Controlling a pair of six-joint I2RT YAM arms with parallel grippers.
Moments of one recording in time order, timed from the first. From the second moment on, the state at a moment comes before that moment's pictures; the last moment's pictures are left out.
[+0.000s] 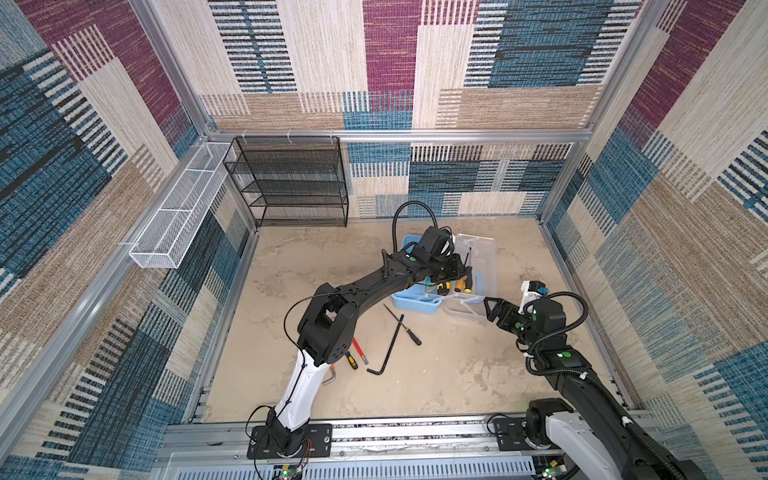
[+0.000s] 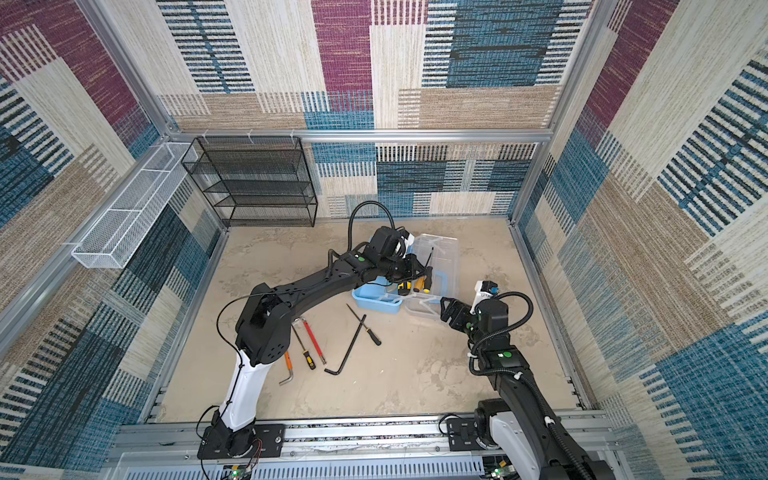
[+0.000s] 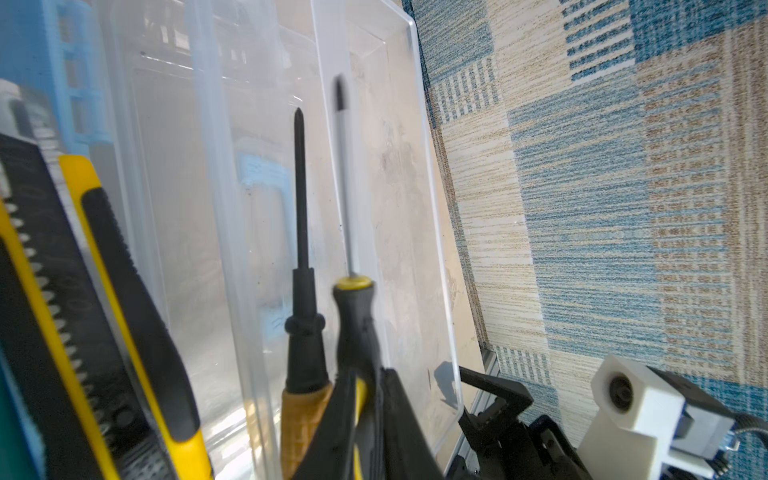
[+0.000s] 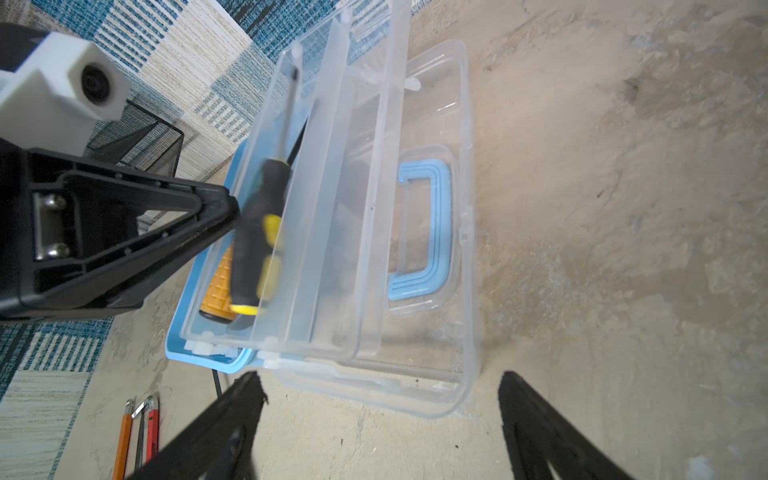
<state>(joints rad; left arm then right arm) -0.78 2.20 1.87 -0.30 0.40 -0.79 0.08 0.80 0.35 -0.04 -0.19 0.57</state>
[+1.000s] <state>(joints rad) -0.78 1.75 1.38 -0.22 0.24 -0.66 0.19 0.70 0.32 -0.04 -0.35 0.49</state>
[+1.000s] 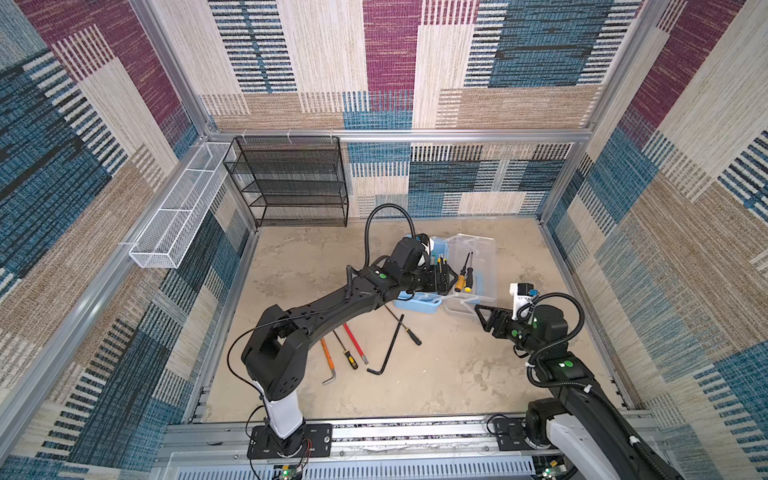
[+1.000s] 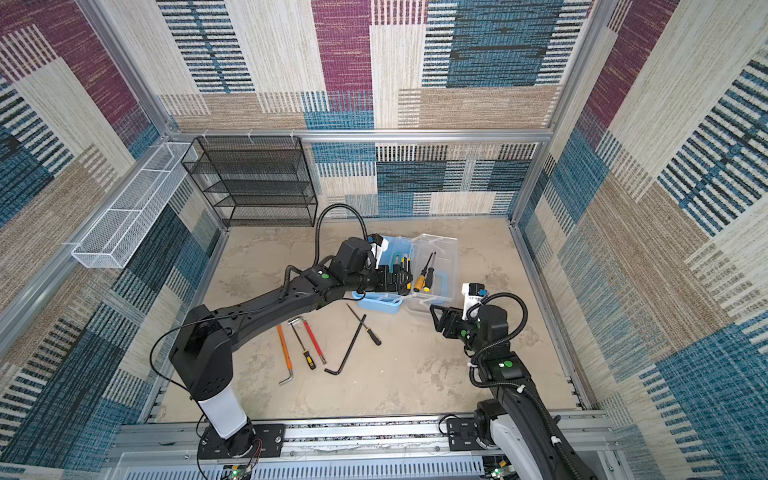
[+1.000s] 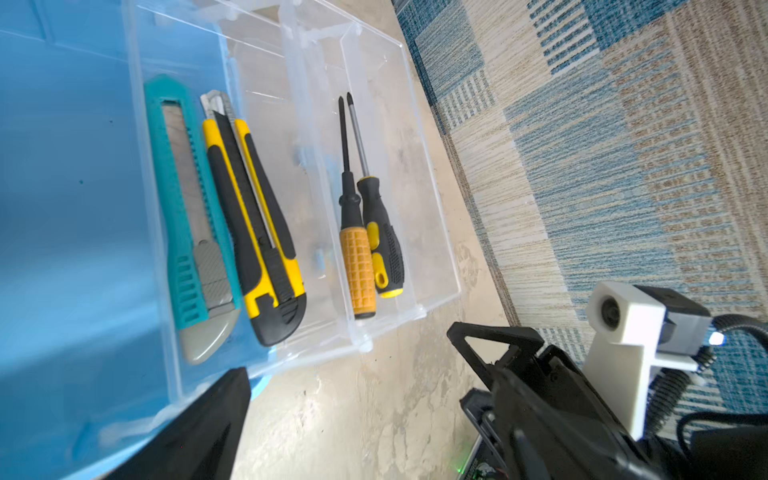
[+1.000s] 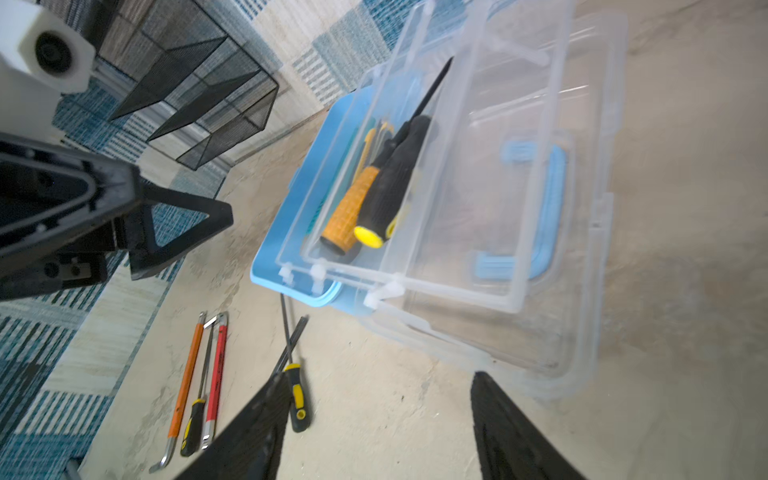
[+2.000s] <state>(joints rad) -0.68 1.37 0.94 -0.21 -0.02 -0.61 0.95 1.38 0.55 0.08 0.18 0.36</state>
